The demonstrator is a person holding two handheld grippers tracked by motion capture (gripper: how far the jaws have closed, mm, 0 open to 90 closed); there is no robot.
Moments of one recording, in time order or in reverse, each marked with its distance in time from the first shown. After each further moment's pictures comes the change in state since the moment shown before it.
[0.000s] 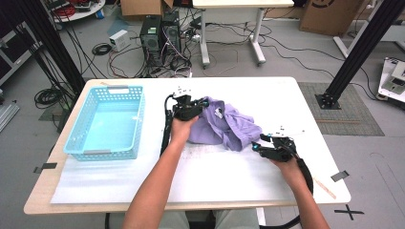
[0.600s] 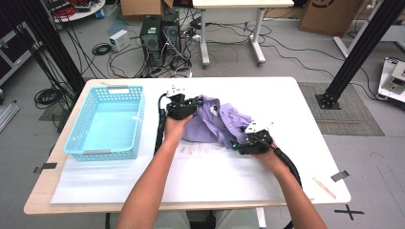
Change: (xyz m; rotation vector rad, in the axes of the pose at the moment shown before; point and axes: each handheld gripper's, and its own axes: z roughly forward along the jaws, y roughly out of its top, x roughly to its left) left arm 0.012 0.001 -0.014 -0.001 -0.015 0.034; right arm 0.020 0.033 0.056 0.040 0.055 -0.229
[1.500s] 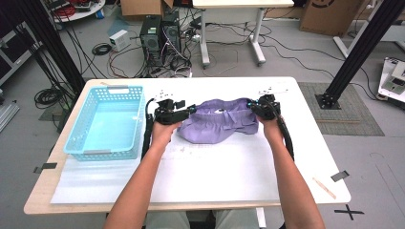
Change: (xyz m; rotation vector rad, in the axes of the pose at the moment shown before) left arm 0.020 -0.017 -0.032 0.045 -0.007 0.016; right arm -0.091 0.044 0.007 -0.057 -0.252 0.372
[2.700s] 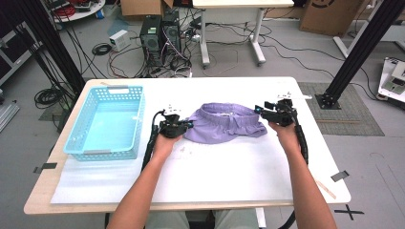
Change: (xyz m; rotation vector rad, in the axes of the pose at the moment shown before) left arm -0.002 -0.038 0.012 0.154 0.047 0.052; right arm -0.023 -0.025 -0.046 -0.044 0.114 0.091
